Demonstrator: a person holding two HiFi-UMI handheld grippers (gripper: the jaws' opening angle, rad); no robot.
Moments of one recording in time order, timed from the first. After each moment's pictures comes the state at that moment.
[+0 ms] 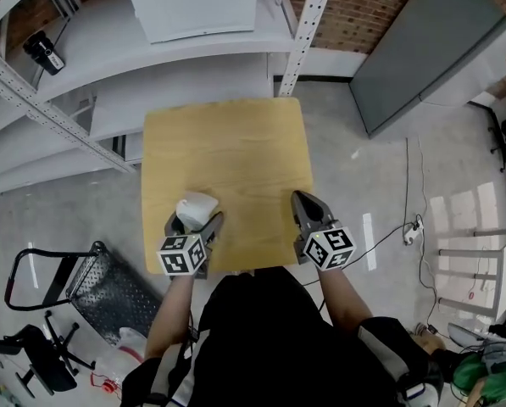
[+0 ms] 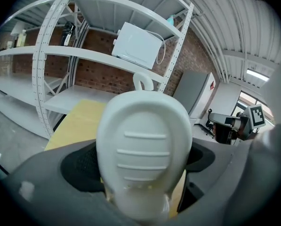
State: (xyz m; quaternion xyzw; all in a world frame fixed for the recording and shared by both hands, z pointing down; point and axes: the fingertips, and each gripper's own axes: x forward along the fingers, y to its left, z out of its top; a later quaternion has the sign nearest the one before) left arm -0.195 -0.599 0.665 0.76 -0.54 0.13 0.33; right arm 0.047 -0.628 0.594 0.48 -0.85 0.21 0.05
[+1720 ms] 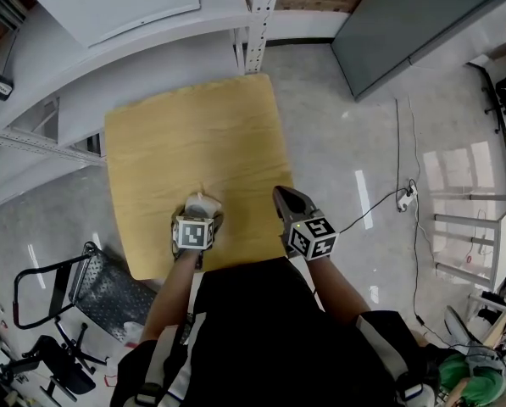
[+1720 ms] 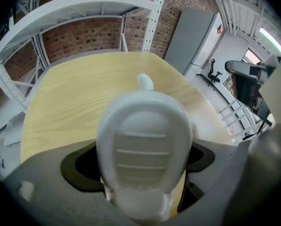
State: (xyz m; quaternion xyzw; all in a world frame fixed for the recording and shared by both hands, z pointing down) left arm -0.121 -0.586 0.814 0.71 -0.41 0.42 0.39; right arm 0.085 -0.634 0.672 0.49 -0.81 0.30 0.11
